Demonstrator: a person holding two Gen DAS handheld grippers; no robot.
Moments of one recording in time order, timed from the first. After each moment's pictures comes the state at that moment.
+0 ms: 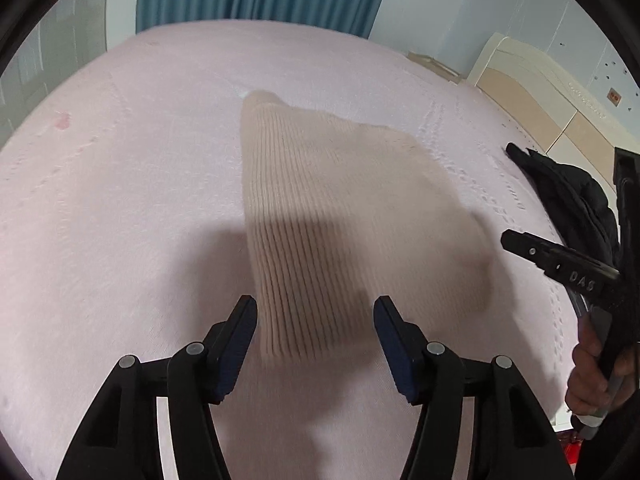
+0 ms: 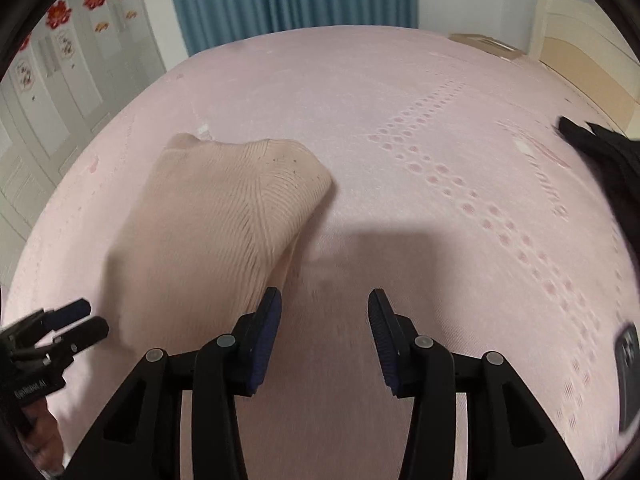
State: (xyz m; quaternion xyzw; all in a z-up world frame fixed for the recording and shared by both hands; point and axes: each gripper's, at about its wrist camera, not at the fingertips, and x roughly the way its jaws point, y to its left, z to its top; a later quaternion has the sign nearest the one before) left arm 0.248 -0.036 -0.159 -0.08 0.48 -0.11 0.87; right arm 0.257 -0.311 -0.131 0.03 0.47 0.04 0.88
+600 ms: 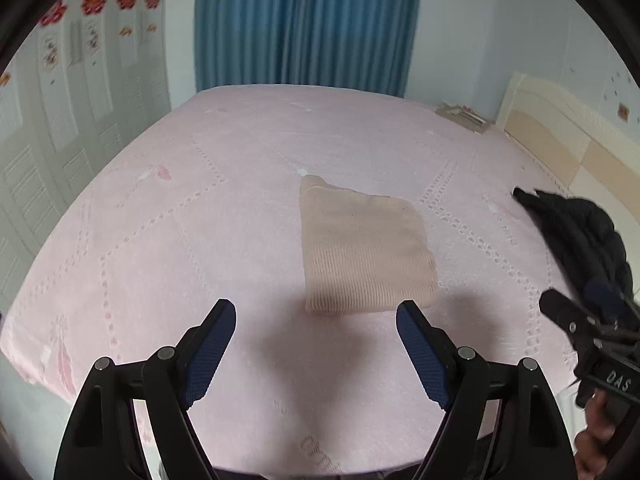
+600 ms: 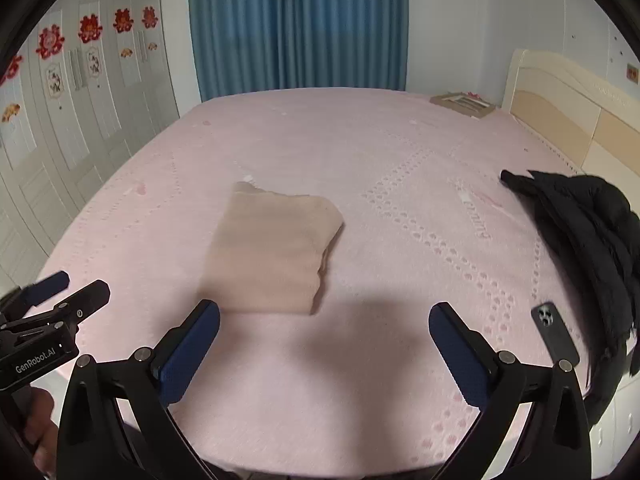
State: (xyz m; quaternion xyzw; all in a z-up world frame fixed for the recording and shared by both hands) left arm 0.127 -0.033 -0.014 -0.05 0.40 0.00 0.91; right arm 0.094 -0.279 0.008 0.00 0.39 0.03 0.92
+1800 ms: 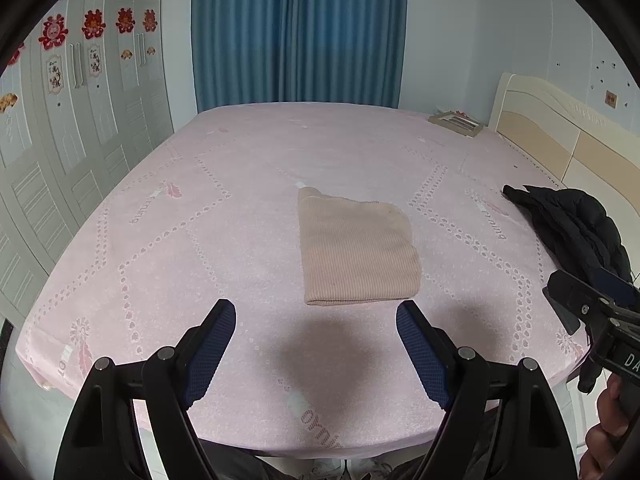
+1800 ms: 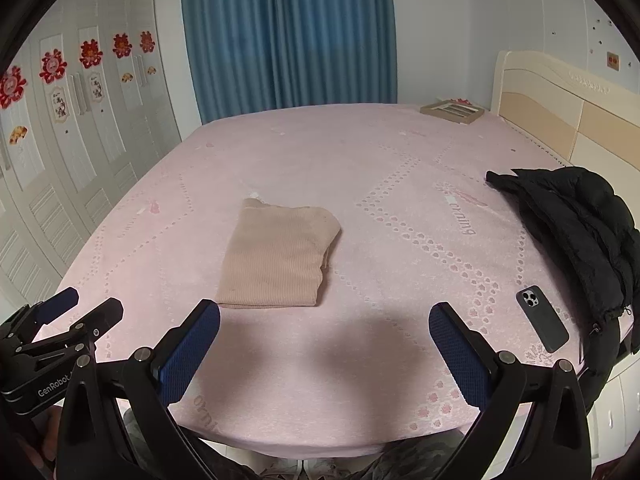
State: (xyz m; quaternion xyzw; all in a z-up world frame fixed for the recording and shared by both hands) left arm 0.076 -0.051 0.012 -0.02 0.38 0.00 0.93; right arm 0.037 -0.286 0.043 0.03 0.36 0.02 0.93
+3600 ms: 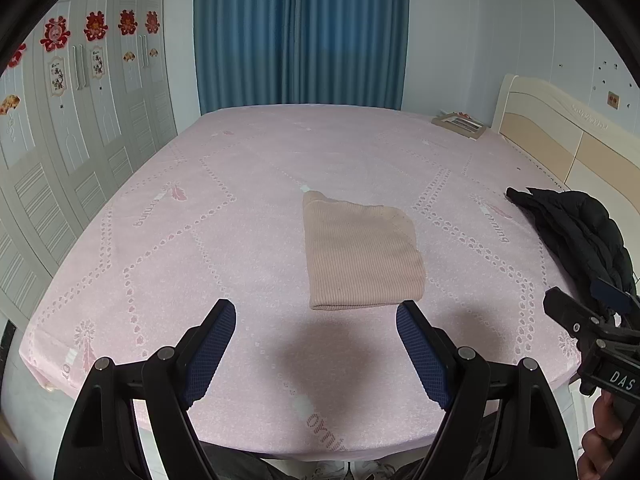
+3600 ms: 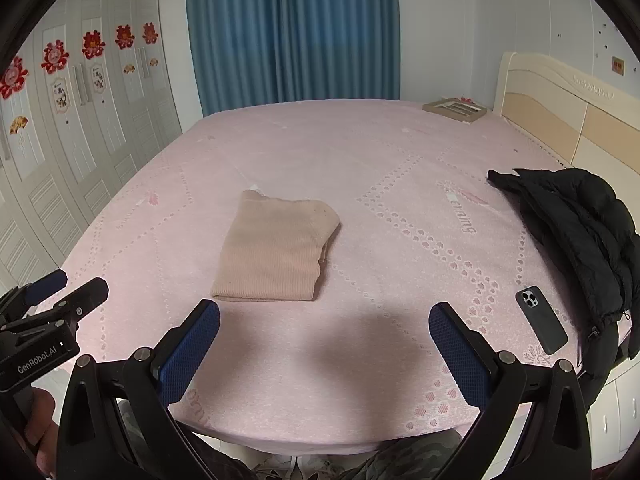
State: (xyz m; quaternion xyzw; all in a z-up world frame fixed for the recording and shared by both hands) left arm 0.080 -0.050 0.021 -0.02 0.37 0.01 0.93; right arm 0.039 -0.284 0.039 0.01 0.37 0.02 0.93
